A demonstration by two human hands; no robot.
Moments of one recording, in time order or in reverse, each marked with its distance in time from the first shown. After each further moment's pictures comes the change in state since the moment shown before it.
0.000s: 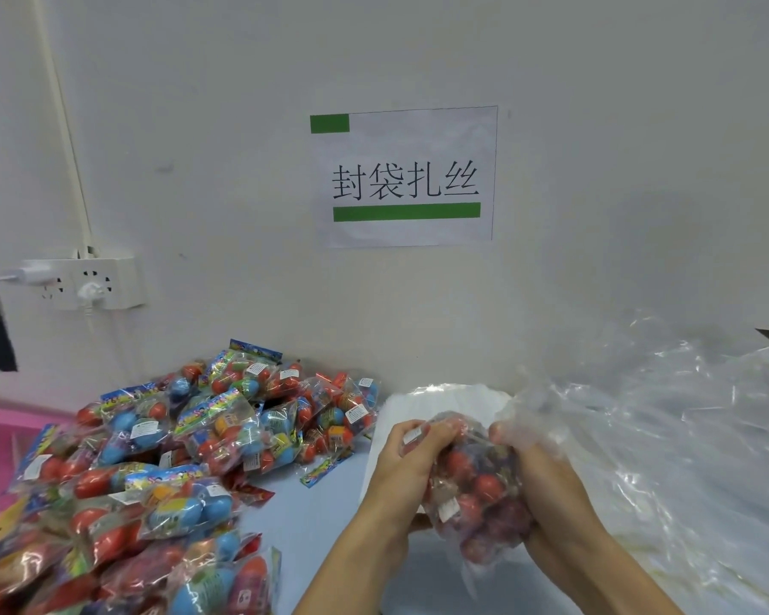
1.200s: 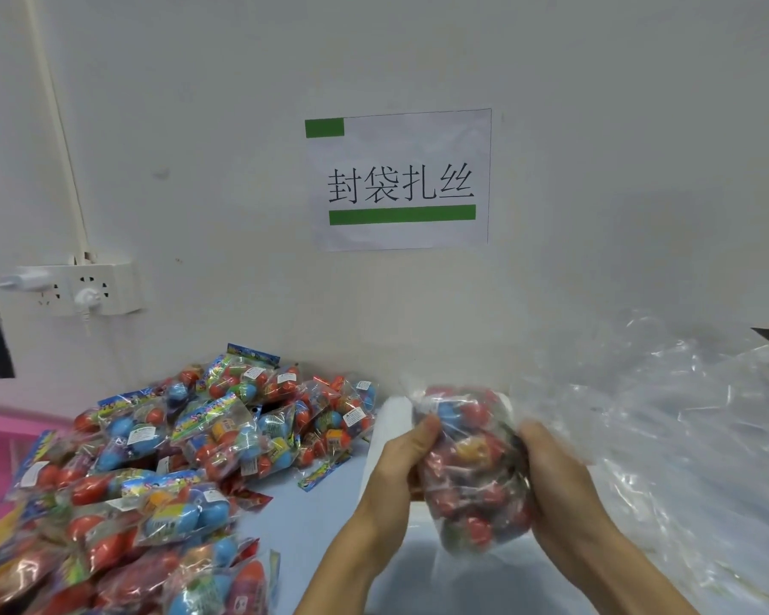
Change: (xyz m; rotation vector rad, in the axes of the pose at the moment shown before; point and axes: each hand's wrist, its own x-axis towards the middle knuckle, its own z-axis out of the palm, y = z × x) left_hand -0.010 0.012 -0.004 0.106 -0.148 0.216; right_hand 0.006 -0.002 -0.010 -0.031 0.043 -0.041
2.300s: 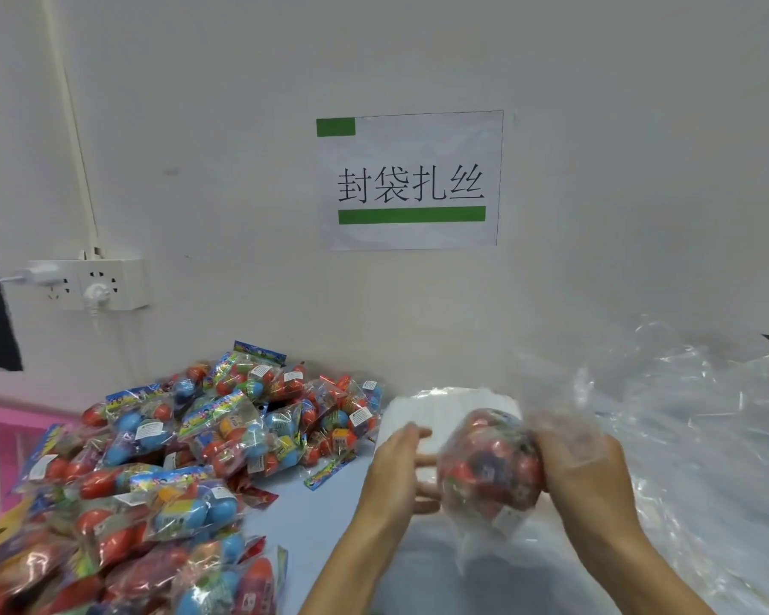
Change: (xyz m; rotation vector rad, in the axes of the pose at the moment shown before) left_hand 0.014 -0.017 -0.012 0.037 0.121 -0.165; right_hand 0.012 0.003 -0.012 -0.196 0.180 -0.413
